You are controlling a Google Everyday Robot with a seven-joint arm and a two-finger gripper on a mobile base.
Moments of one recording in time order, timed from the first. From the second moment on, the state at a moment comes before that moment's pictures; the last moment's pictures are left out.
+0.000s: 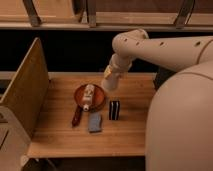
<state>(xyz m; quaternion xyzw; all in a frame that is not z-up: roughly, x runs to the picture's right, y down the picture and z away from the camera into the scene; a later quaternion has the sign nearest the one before) 0.049 -0.062 0.723 -0.19 0.05 0.63 0.75</state>
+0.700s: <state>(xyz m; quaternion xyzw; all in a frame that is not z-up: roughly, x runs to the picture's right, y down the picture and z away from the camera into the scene) 0.058 -0.029 0.682 -0.22 0.09 0.61 0.76</state>
